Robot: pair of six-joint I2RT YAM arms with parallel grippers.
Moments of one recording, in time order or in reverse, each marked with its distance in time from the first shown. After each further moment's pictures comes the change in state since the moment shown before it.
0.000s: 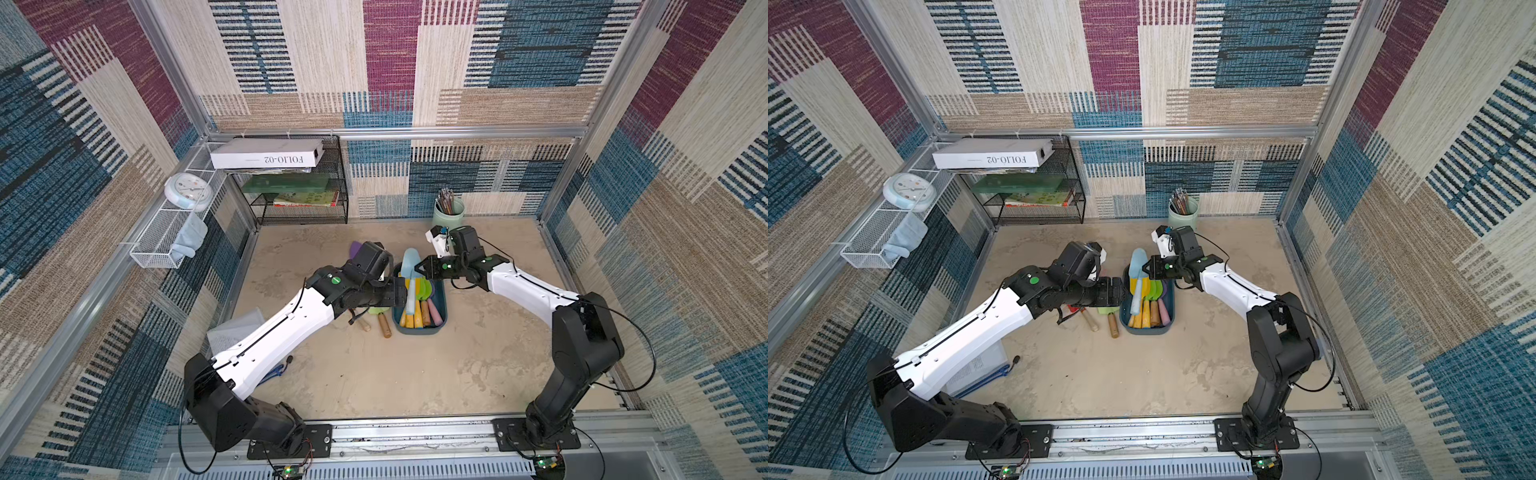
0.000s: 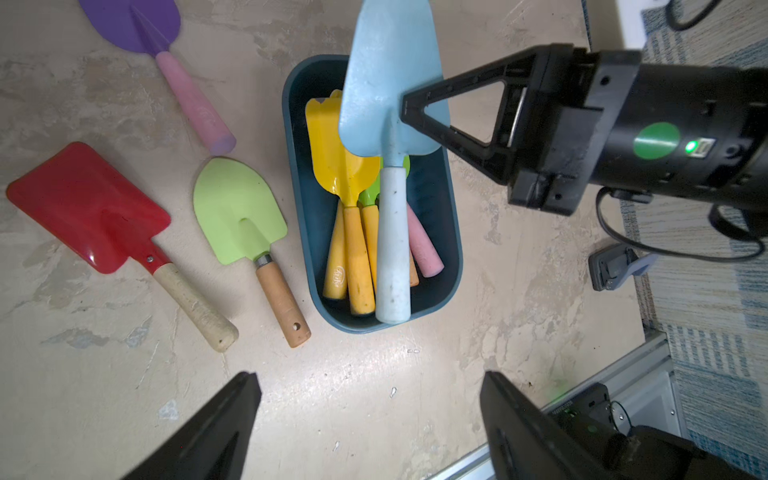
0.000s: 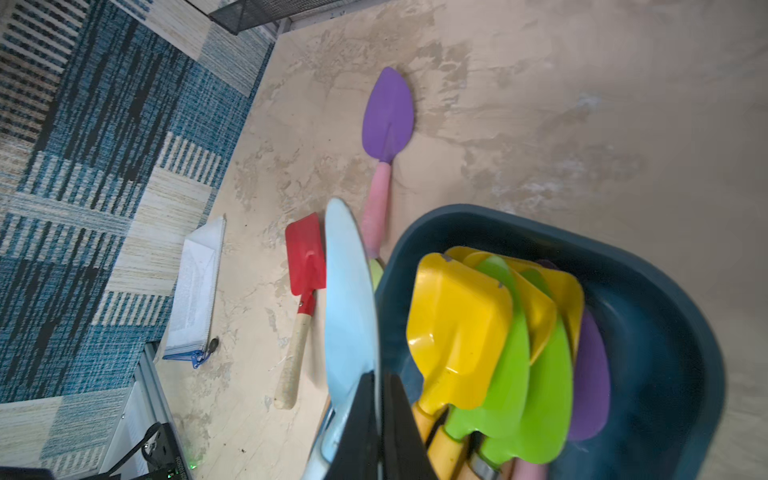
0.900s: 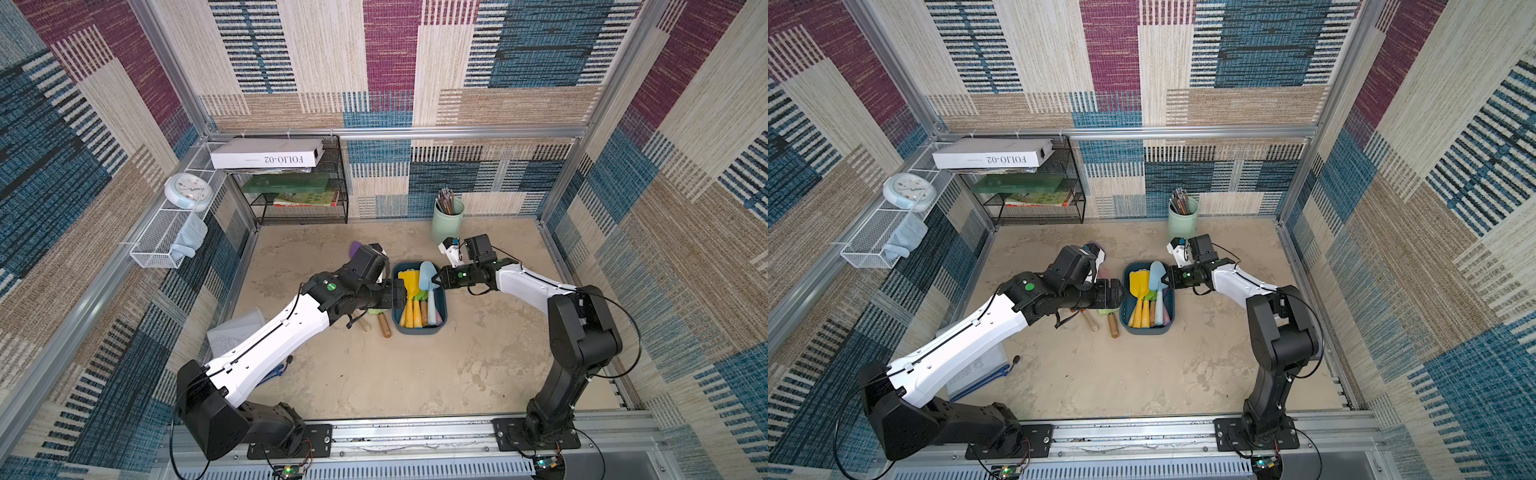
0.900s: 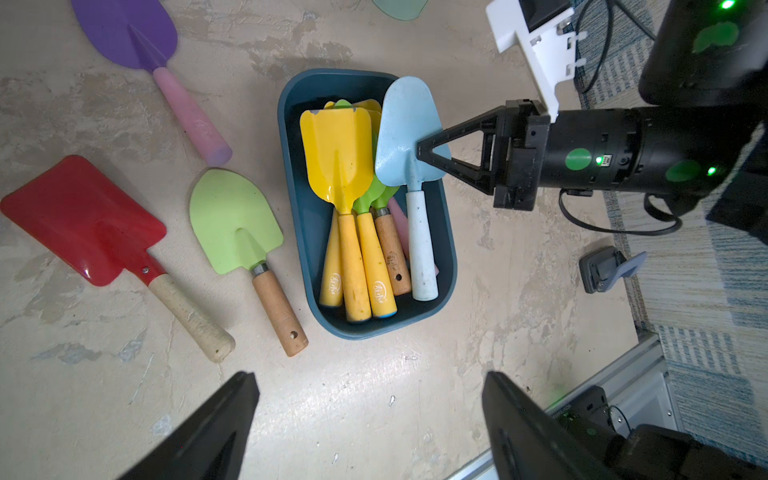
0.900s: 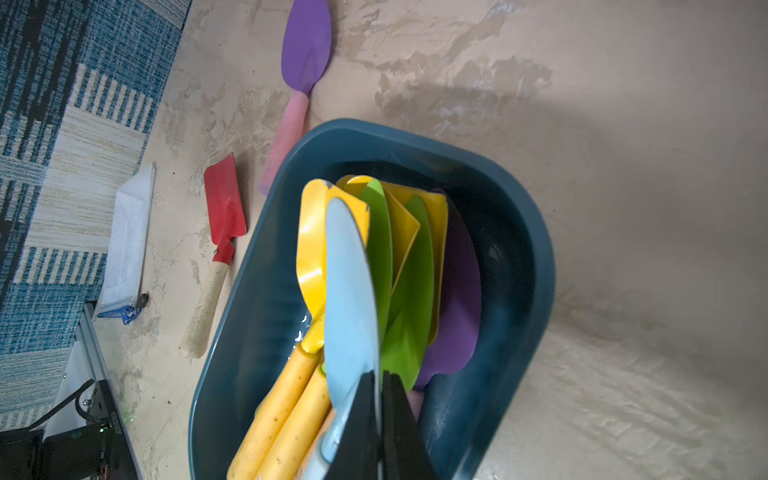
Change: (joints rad) left arm 0.000 -0.032 -0.050 0.058 0.001 0.011; right arm -0.124 0.062 -0.063 -0.062 -0.076 -0.205
